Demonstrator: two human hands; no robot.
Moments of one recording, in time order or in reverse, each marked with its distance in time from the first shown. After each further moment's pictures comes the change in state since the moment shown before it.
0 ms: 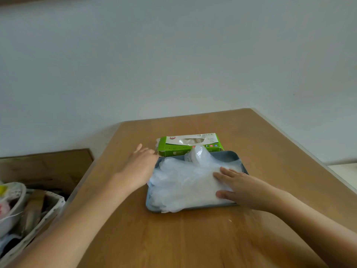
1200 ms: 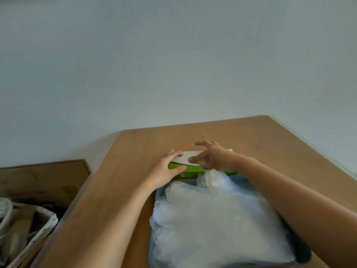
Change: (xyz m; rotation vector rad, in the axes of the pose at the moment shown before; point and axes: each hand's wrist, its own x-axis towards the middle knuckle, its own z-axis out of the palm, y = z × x) left_hand 0.120 -0.025 0.078 -1.006 0.002 -0.098; right_hand 0.209 0.029 -0.041 0.237 0.219 -0.200
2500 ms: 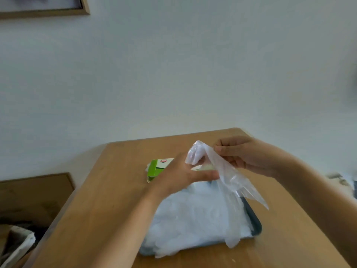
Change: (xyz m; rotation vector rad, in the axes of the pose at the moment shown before) left_hand -0.103 0.156 -0.003 -0.389 -0.189 0.346; right_hand -0.170 -0.072 -0.102 1.005 0.094 0.071
